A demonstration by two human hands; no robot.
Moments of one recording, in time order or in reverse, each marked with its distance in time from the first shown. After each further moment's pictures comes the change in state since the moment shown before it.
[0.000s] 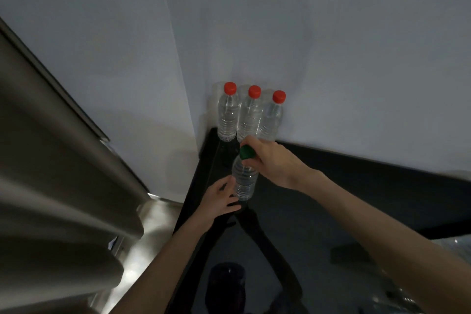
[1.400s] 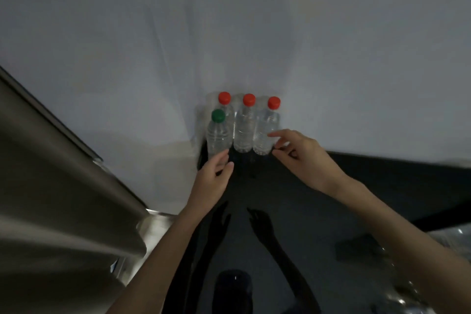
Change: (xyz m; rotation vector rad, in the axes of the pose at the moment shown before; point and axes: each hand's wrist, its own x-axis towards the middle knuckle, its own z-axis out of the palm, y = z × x) left_hand 0.002 0.066 -0.011 0.442 0.127 0.451; right_hand -0.033 0.021 -0.025 0.124 0.305 0.165
